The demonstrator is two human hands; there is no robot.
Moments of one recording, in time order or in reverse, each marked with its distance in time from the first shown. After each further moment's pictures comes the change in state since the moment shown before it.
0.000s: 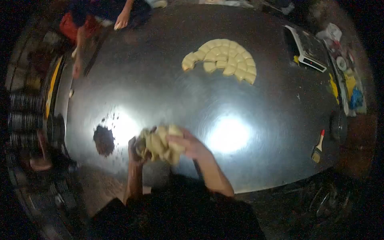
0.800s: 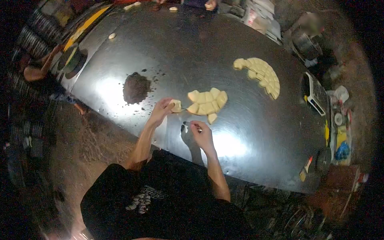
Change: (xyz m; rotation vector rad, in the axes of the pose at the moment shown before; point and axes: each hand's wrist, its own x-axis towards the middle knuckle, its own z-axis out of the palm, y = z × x) left_hand -0.044 0.007 -0.152 0.532 0.139 0.410; right_hand -0.028 0.153 0.064 -1.103 0.313 -0.206
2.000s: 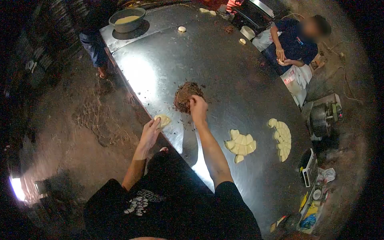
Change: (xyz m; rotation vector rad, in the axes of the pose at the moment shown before) left_hand -0.138 0.034 -0.180 -0.543 0.439 0.082; right_hand 0.176 -0.095 0.244 -0.470 -0.088 -0.679
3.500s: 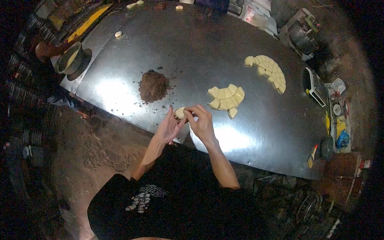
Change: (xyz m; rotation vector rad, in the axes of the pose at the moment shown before) left_hand -0.009 -0.051 0.128 -0.254 -0.516 -0.636; right_hand -0.158 -0.072 -0.149 0.209 0.173 0.282
